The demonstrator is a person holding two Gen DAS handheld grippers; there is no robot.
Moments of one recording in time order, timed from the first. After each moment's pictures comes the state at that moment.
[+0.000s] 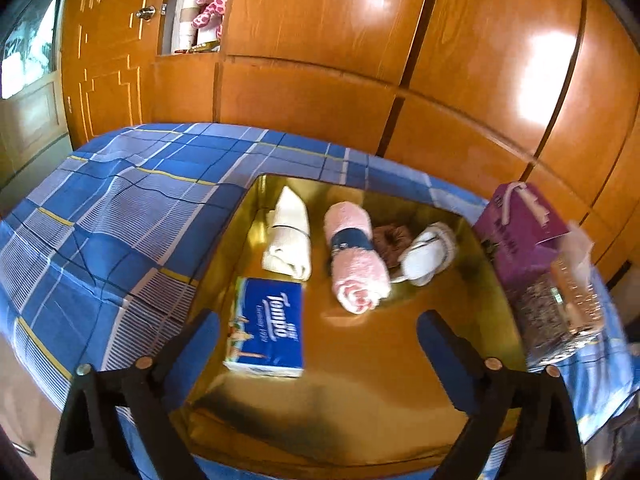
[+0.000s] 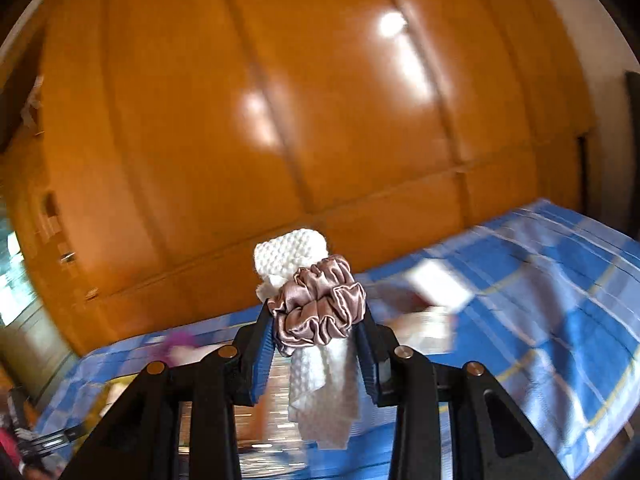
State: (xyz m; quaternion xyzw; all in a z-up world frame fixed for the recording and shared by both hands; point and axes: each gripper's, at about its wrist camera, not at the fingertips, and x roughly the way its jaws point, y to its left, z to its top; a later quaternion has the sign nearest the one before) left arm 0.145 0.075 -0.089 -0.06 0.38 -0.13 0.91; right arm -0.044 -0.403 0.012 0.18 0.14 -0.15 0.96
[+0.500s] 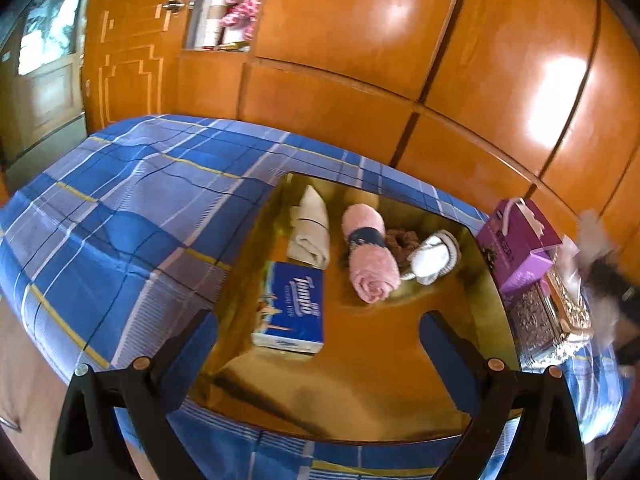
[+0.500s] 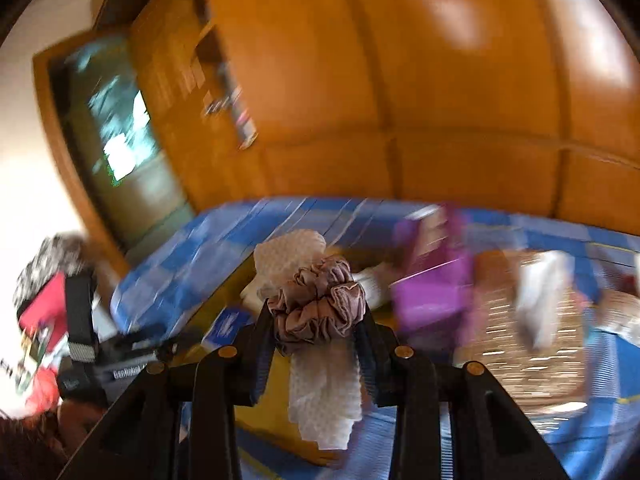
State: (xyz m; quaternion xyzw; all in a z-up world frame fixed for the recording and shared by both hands) left arm 0.123 0.105 -0.087 -0.10 0.38 -0.10 0.92; right arm 0.075 -0.185 -0.029 0.07 0.32 0.15 0.93
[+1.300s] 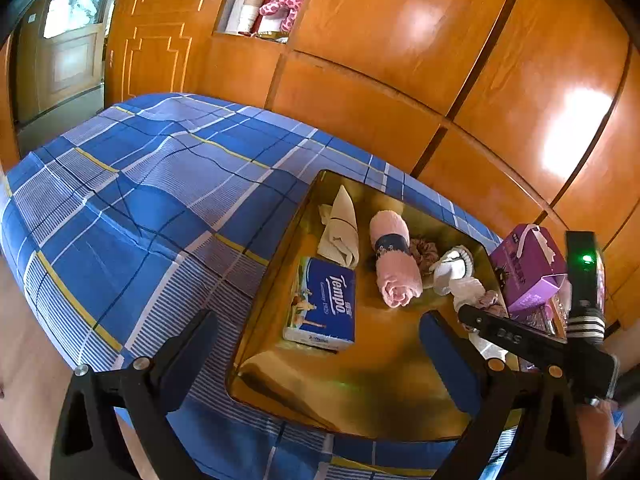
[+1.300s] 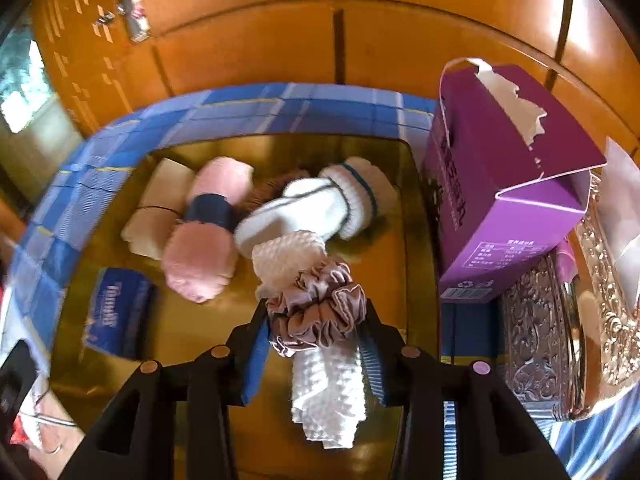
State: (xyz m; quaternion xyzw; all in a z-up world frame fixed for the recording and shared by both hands) left arm 0.125 0.133 -0.095 -0.15 0.39 -0.08 0.91; right arm 0.173 -0.142 -0.126 0.03 0.49 -0.05 0.87
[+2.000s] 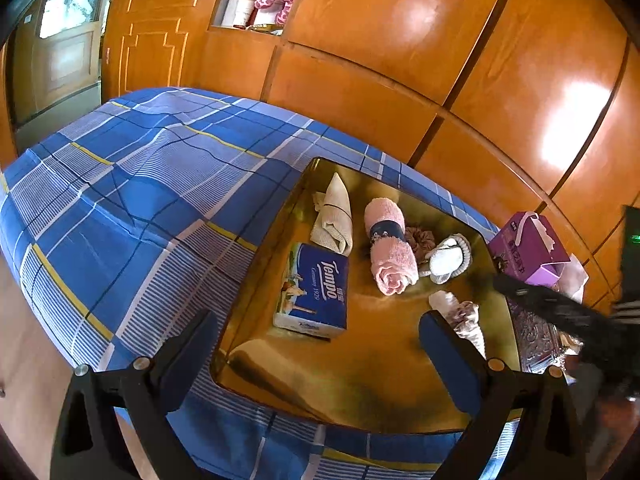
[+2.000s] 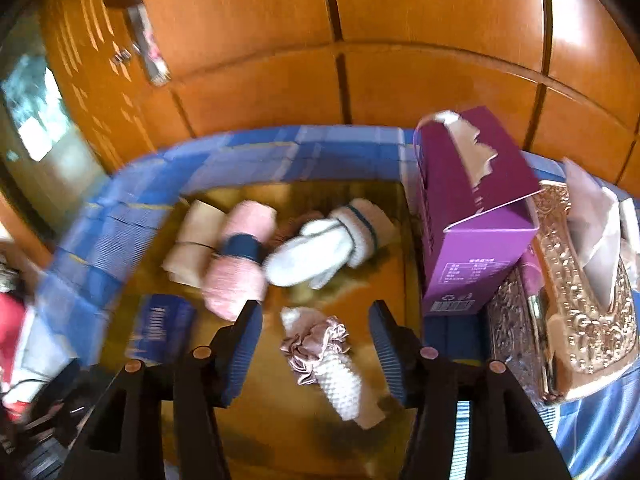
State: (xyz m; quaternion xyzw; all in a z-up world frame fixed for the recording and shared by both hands) left arm 0.122 0.123 -0.099 -0.14 0.40 -0.08 0.90; right arm 0.138 -0.155 -0.082 0.08 0.42 0.00 0.90
